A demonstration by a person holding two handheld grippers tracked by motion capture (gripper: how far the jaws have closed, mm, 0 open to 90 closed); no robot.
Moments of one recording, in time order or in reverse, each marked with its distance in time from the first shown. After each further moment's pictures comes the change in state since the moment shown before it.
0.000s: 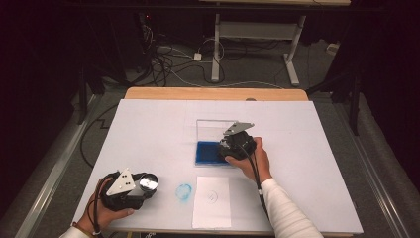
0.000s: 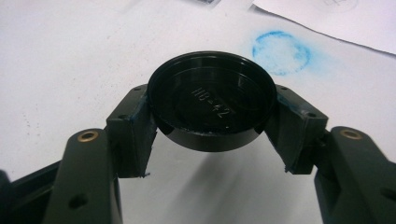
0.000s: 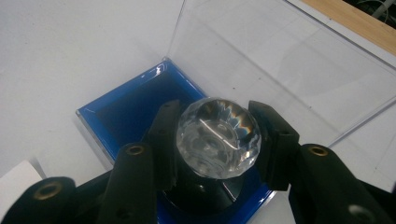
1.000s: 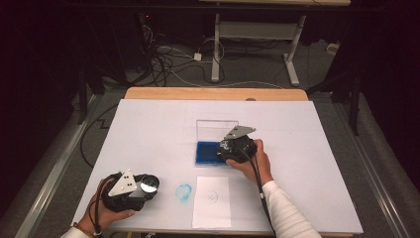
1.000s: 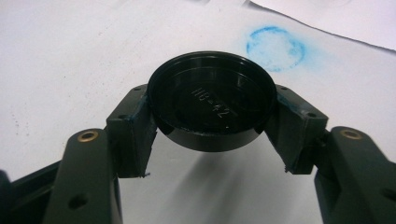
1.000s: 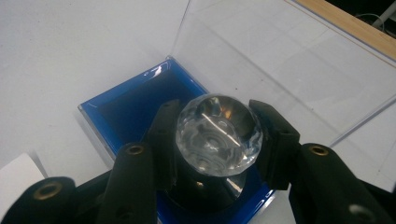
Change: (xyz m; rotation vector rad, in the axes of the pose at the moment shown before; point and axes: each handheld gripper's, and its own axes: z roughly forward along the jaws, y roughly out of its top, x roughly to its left) left arm -0.002 0.000 0.002 0.017 -0.013 0.006; right arm 0.002 -0.010 0.000 -0.042 -0.001 -0.030
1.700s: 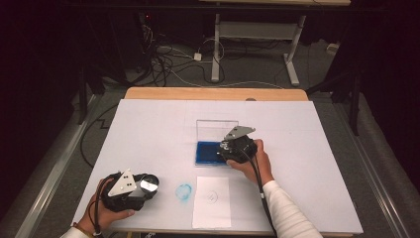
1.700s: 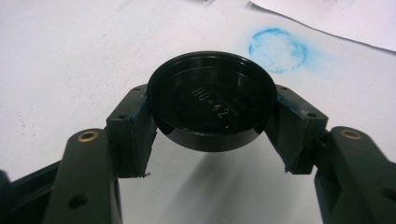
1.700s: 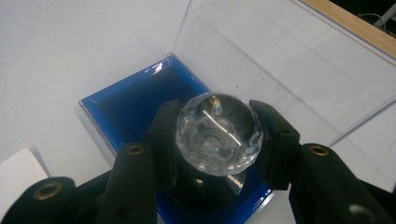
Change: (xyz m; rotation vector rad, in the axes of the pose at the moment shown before) left arm 0.000 0.000 -0.001 -0.004 0.011 0.000; right arm 0.000 0.000 -0.001 0.011 0.003 -0.008
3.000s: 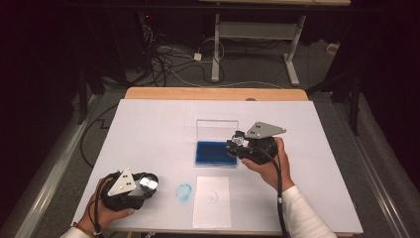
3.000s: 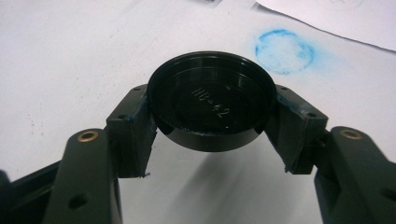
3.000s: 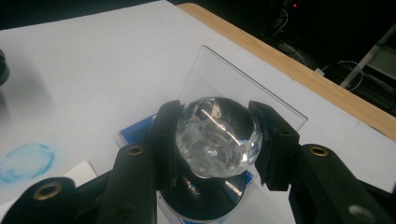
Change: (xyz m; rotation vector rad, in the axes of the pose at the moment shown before) left arm 0.001 0.000 -0.001 -0.006 0.018 -0.002; right arm -0.006 0.008 -0.078 -0.191 0.008 -0.004
